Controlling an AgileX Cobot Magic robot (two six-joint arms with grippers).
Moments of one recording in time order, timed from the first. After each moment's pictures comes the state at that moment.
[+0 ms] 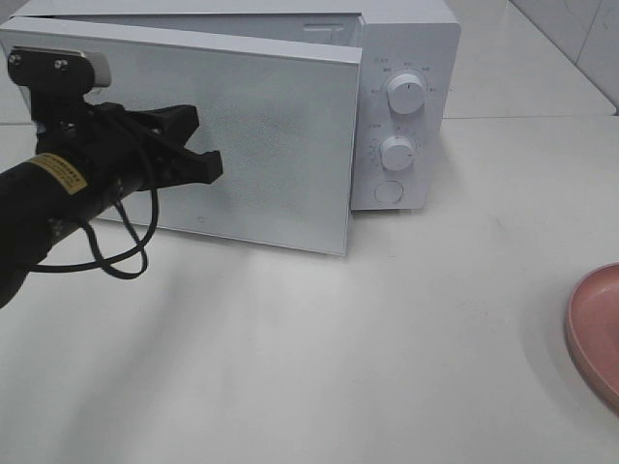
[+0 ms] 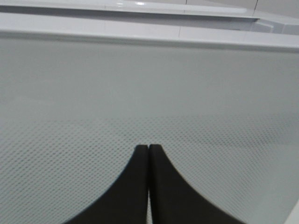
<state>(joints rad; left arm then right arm) -0.56 1.78 -0.62 -0.07 -0.98 -0.05 0.06 0.00 -0.50 -0.06 1.01 0.15</state>
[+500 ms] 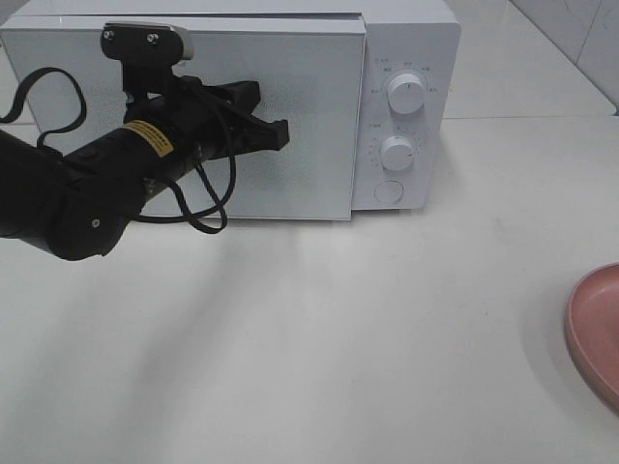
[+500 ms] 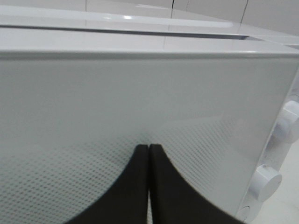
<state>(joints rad) -0.61 1.95 -0.89 -0.10 -0.91 -0.05 0.06 0.00 -0.50 -0.06 1.01 0.15</state>
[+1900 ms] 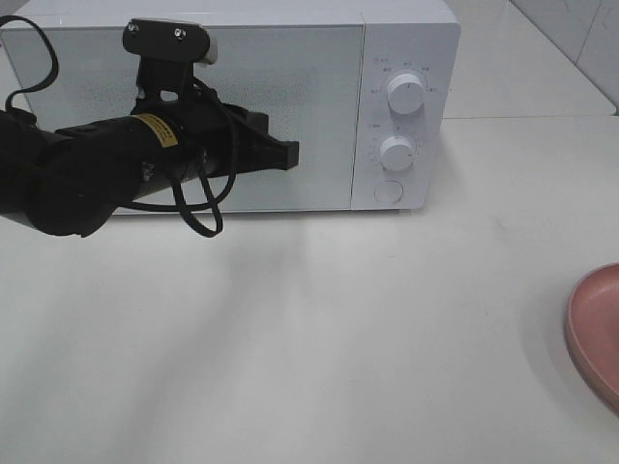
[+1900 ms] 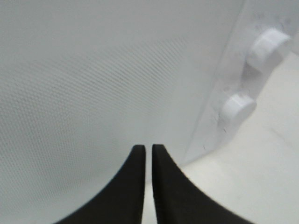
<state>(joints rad) -0.67 1.82 -0.89 -0.17 -0.47 0.03 0.06 0.00 -0.50 -0.06 1.01 0.15</state>
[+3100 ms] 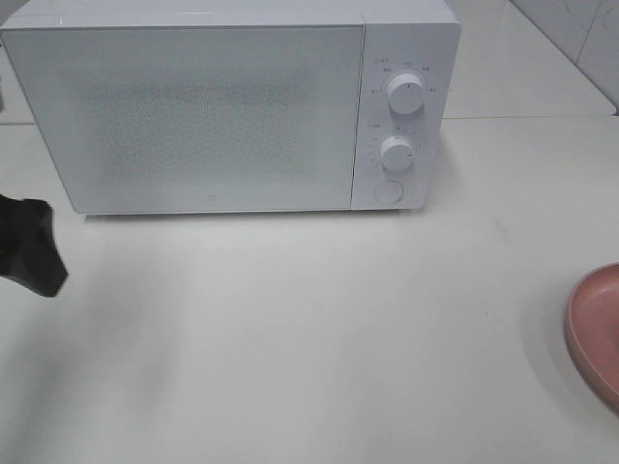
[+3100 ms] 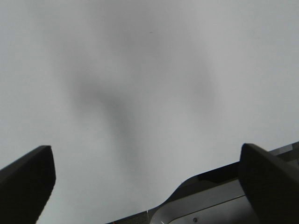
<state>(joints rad) -0.30 1.37 -0.89 -0.15 0.95 0.07 0.06 0.00 -0.50 -0.06 1.01 0.15</state>
